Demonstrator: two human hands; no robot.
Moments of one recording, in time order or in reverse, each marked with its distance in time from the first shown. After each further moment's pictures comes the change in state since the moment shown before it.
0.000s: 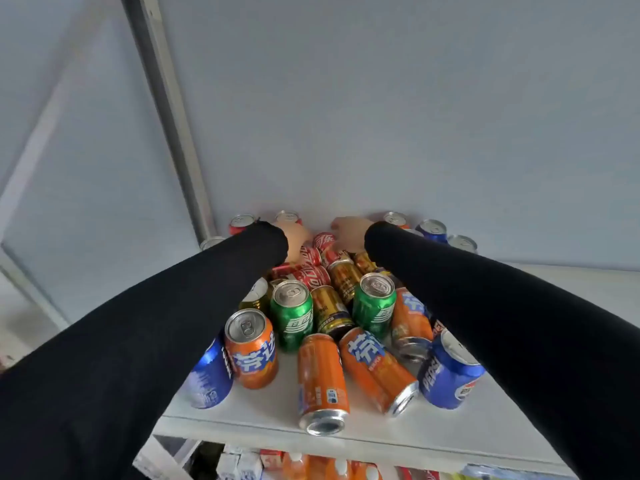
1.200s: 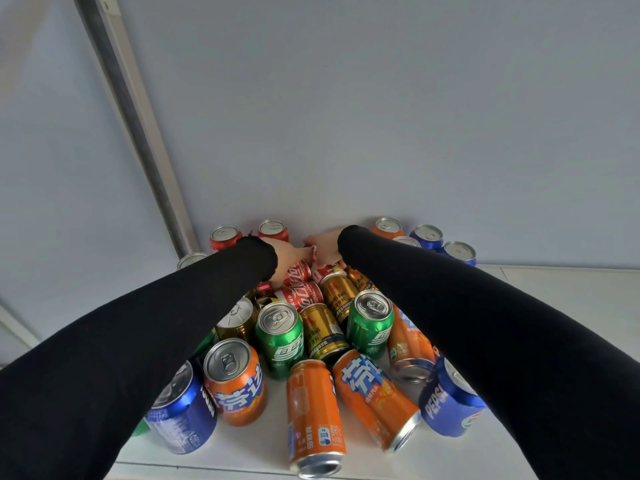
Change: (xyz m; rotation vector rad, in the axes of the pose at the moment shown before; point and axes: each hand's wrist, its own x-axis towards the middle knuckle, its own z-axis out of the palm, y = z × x) left_hand 0.033 -0.010 0.020 0.195 -0.161 0.156; right_hand 0.041 -0.013 0.006 -0.006 -0.317 -0.049
